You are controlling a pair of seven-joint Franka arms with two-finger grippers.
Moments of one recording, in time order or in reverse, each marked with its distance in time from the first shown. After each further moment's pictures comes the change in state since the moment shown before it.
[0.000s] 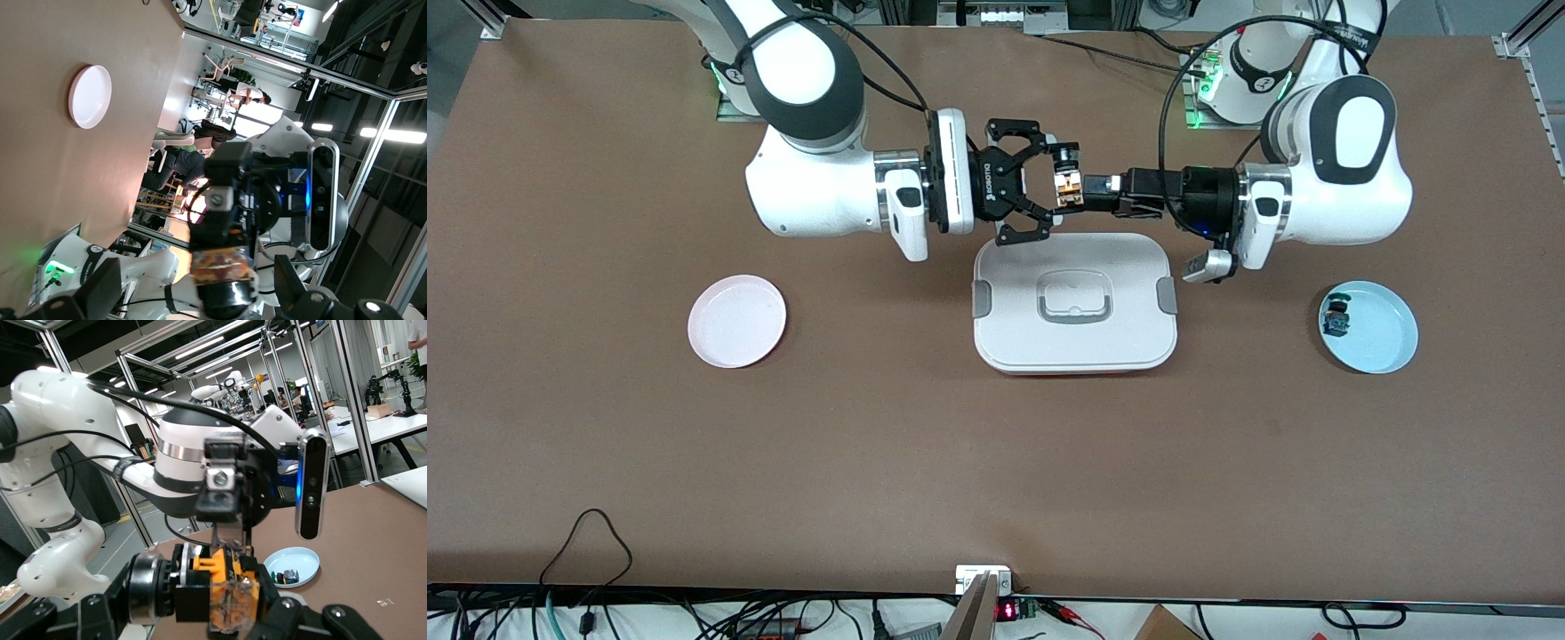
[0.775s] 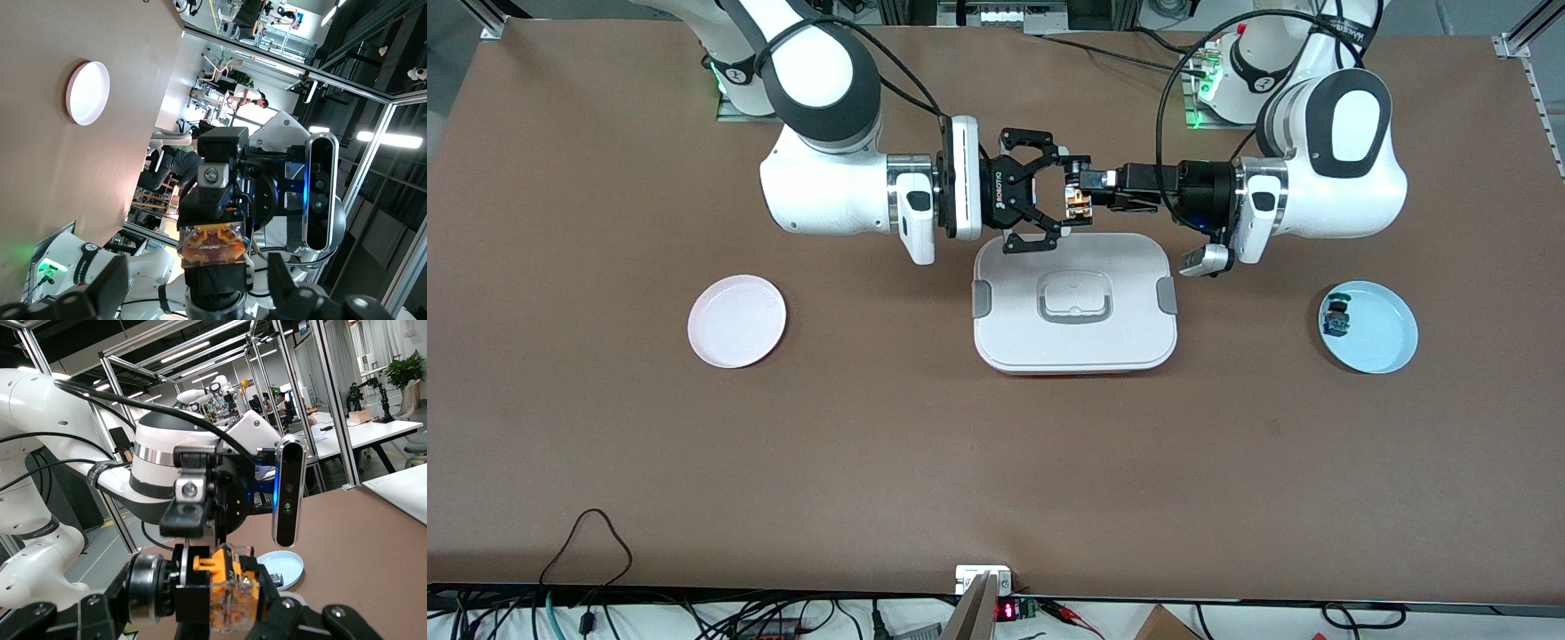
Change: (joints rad) left arm 0.005 -0.013 -0.007 -0.019 -0.009 0.005 -0.010; right arm 0.022 0.013 -0.005 0.015 0.029 0.061 -0.015
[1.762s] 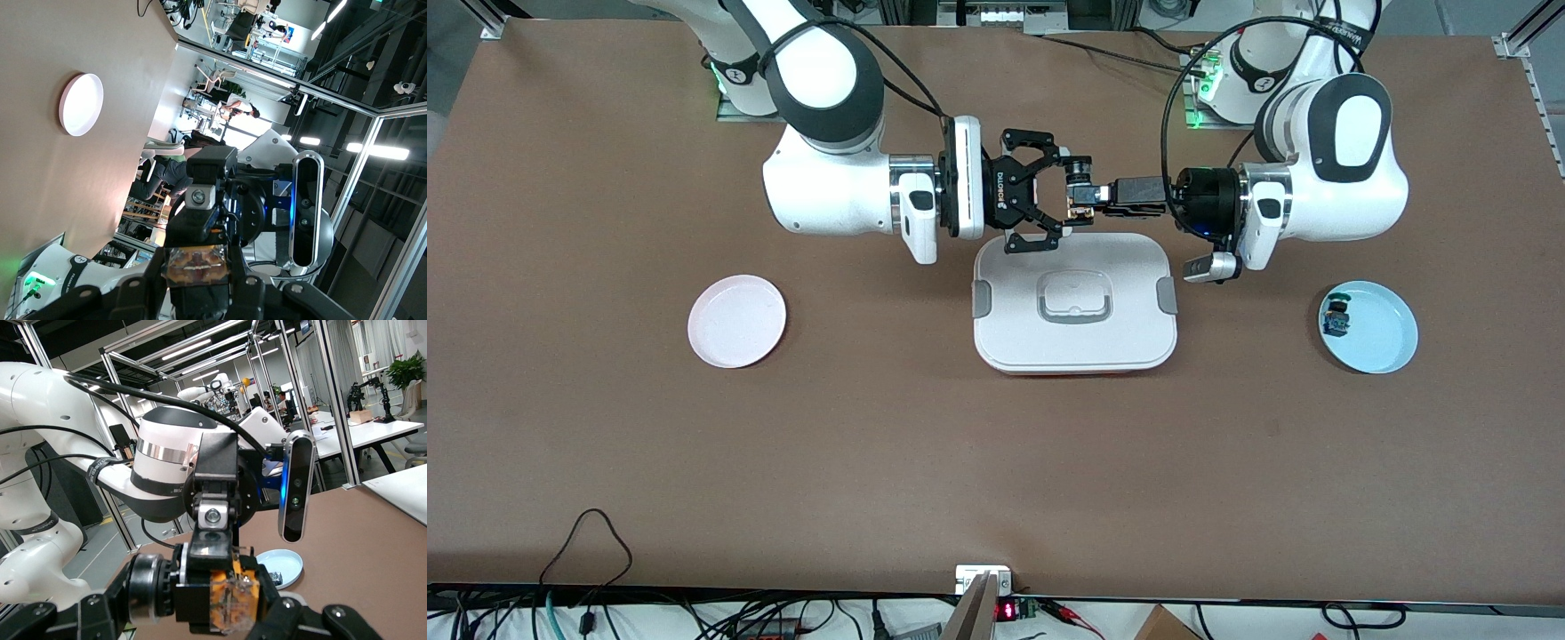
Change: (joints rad) left arm 0.004 0.009 0.000 0.002 -0.036 0.024 0.007; right arm 0.018 0.002 -0.017 -0.001 0.001 0.000 -0.013
